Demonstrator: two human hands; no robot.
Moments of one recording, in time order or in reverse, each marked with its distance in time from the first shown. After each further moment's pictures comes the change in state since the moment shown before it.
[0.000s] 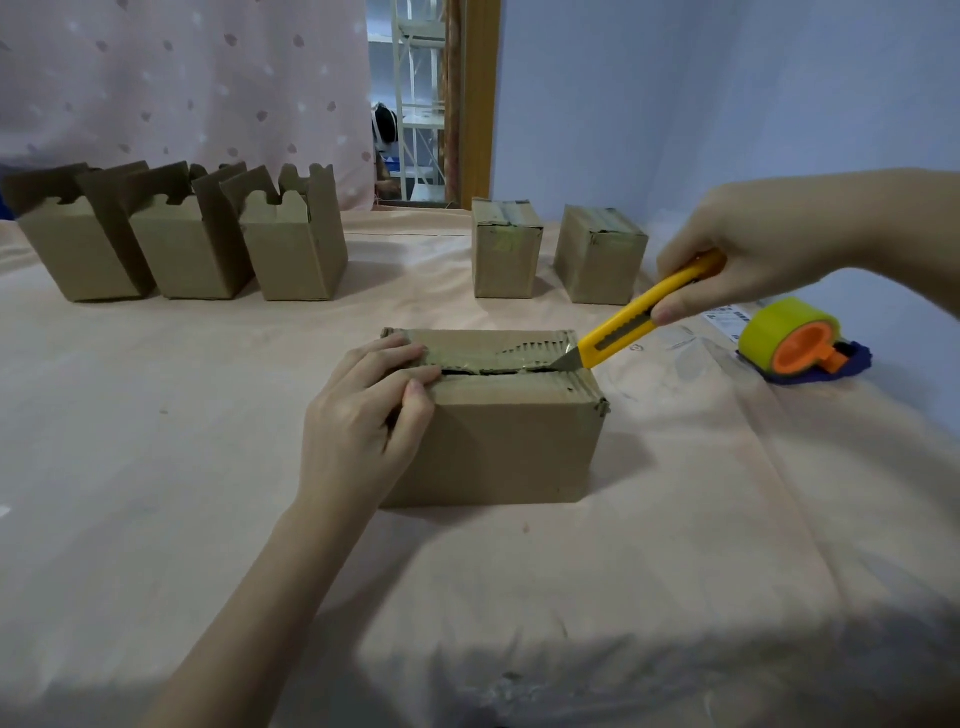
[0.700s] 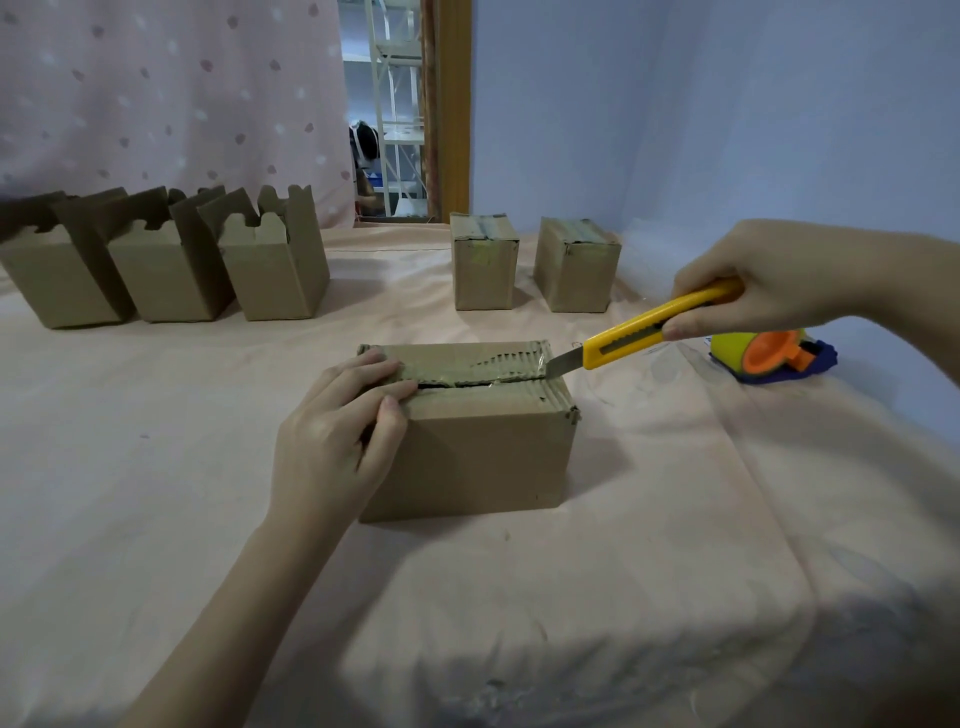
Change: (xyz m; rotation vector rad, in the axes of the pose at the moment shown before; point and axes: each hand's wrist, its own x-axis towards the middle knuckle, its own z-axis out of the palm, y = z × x) left_hand 0.001 0.002 -0.006 0.021 -0.059 0.028; right_hand -0.041 0.018 0.020 0.067 0.140 0.151
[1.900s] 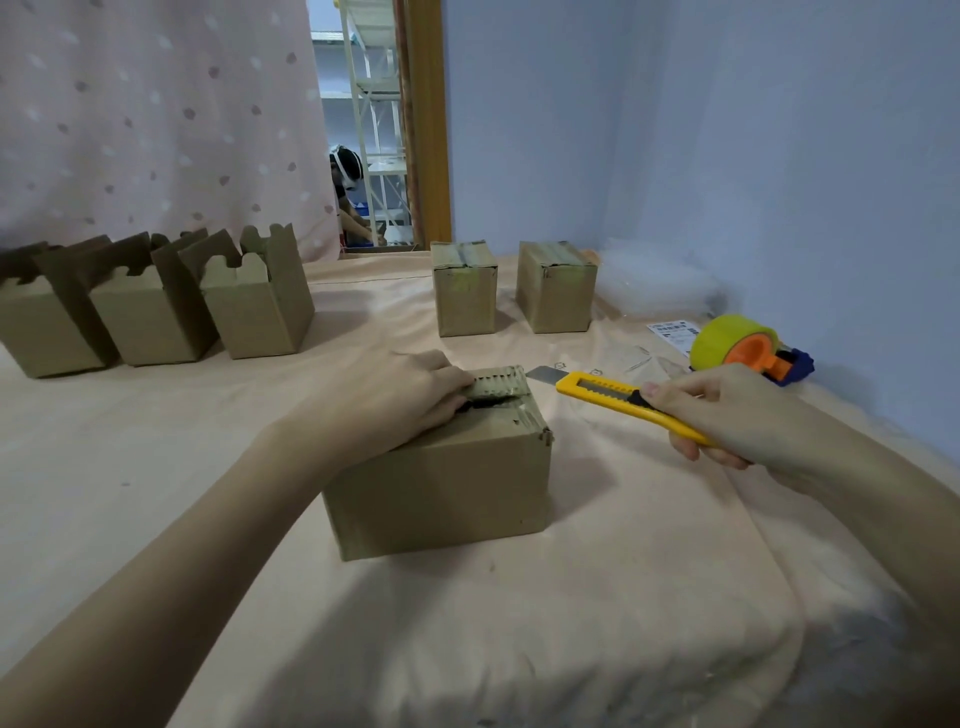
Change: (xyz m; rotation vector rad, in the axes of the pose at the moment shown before) left_hand 0.093 0.016 0.016 0.419 -0.713 0.479; right_hand -0.042 -0.023 0.082 0.708 0.244 0.570
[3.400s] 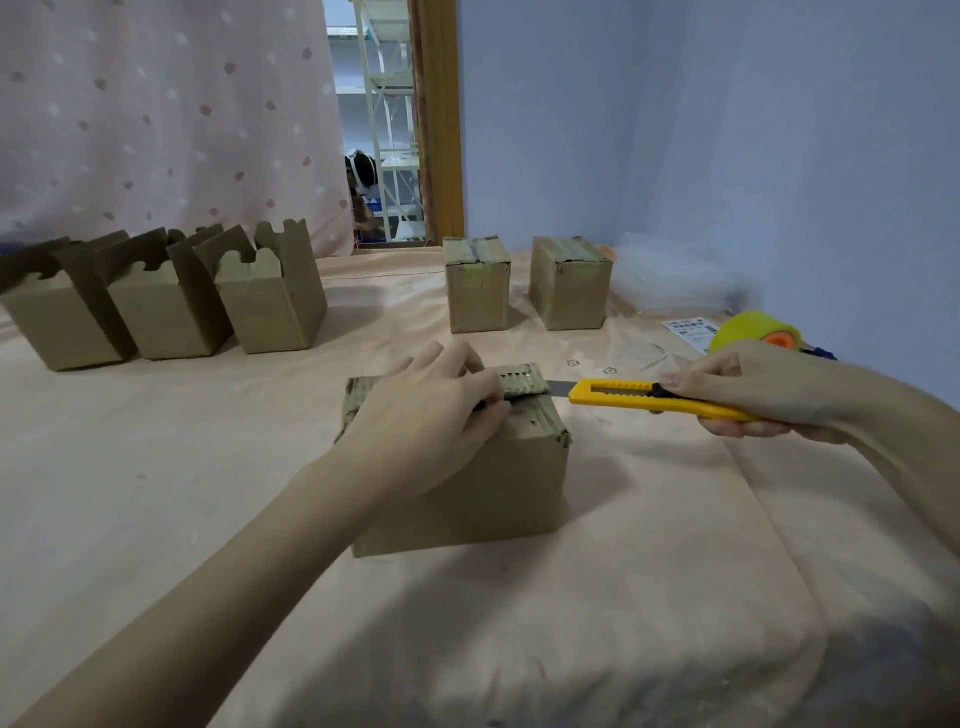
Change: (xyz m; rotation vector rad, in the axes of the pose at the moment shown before) left_hand -0.009 0.045 -0.014 -0.190 0.049 -0.262; right_hand 0.037 0.010 -0.024 -0.035 -0.288 0.053
